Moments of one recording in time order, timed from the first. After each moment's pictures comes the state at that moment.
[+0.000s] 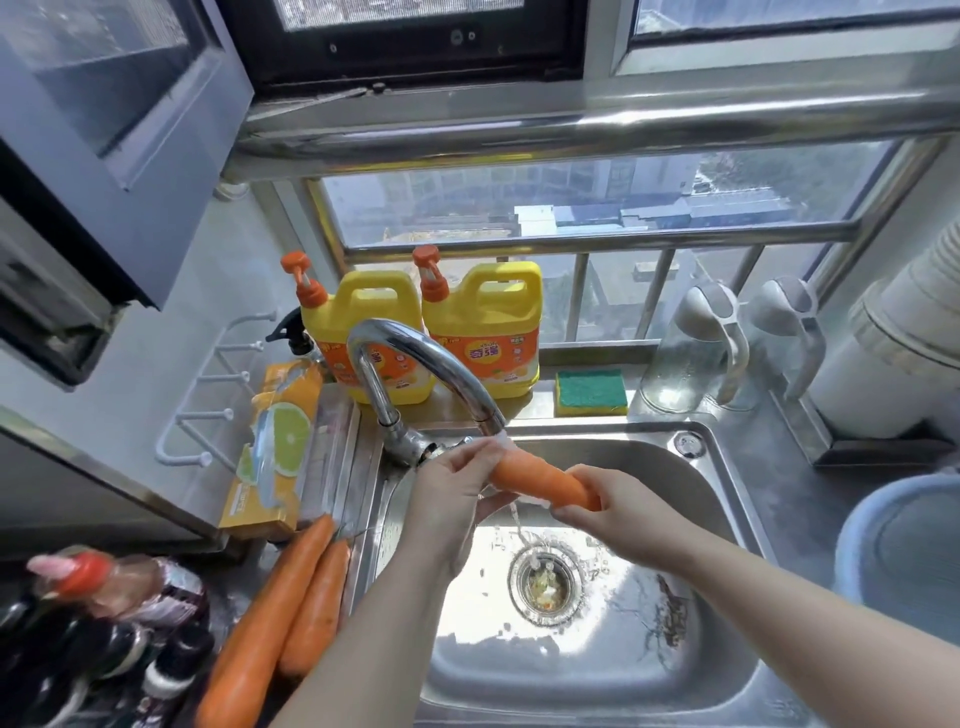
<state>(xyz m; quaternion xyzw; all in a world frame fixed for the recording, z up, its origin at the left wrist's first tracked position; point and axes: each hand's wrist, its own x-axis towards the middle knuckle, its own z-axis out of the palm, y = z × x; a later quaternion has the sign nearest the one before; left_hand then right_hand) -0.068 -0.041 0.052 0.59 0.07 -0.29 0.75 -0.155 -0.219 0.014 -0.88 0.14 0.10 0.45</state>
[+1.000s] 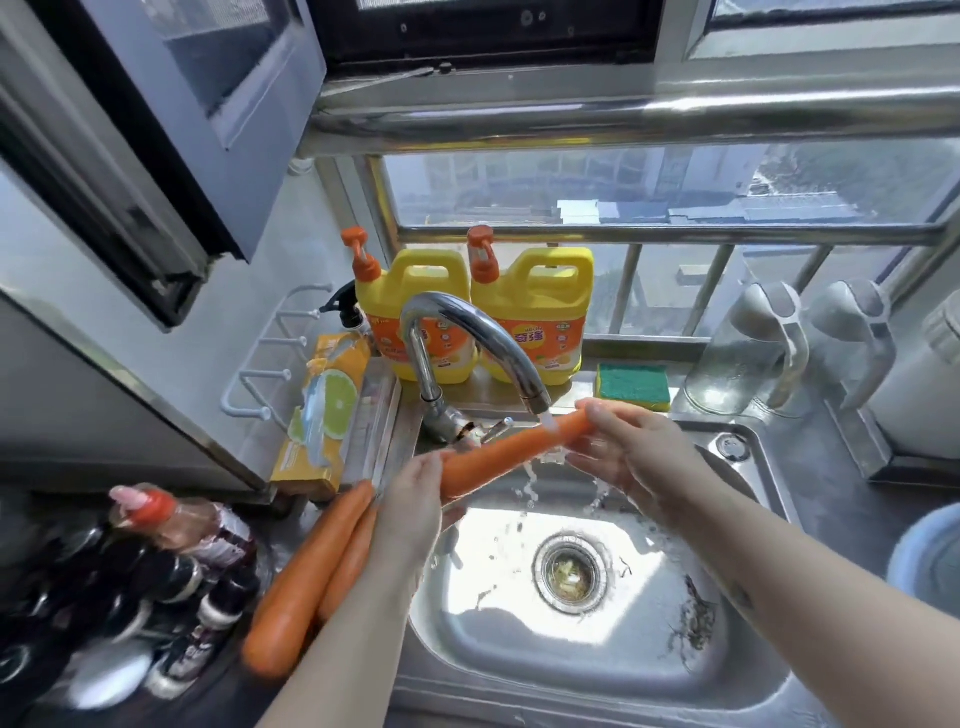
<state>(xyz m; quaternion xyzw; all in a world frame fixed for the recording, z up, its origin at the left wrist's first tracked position) -0.066 0.031 0.027 0.74 0.11 -0.19 0.64 -0.123 -0.190 0.064 -0.50 0.27 0.00 0.82</state>
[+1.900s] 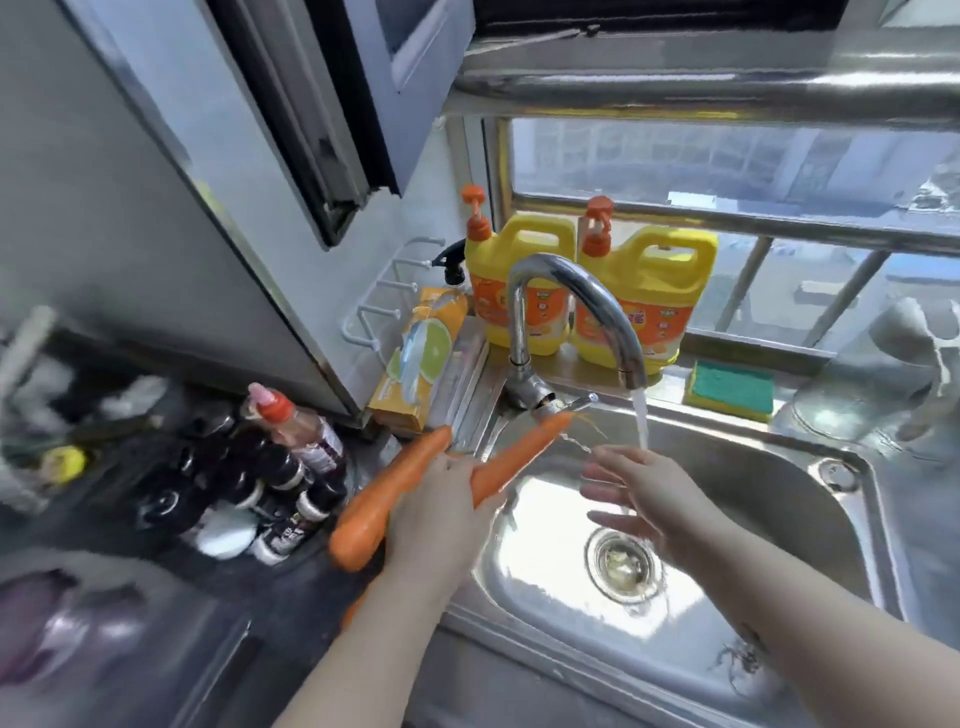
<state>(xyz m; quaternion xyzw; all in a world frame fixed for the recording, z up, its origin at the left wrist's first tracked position) -0.118 0.082 0.052 0.97 -0.03 -0.12 0.20 -0.126 -0.137 0.026 -0.62 0.29 0.16 0.72</state>
